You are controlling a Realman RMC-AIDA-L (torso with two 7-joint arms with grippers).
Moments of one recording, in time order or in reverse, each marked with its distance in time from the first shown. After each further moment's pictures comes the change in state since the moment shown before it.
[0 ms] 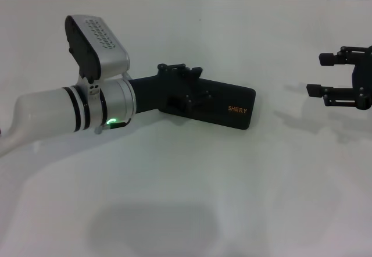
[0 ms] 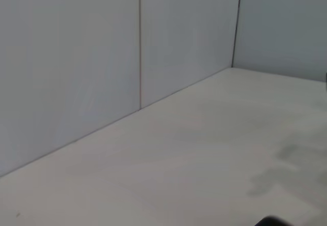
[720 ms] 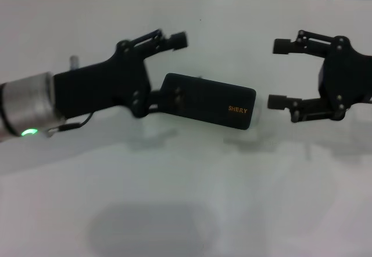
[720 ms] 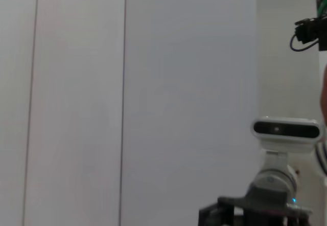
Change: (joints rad) left arm 0.104 0.071 0.001 -0.186 -0.077 0.843 0.026; right arm 0.089 0.004 -0.021 0.247 0.269 -0.286 -0.313
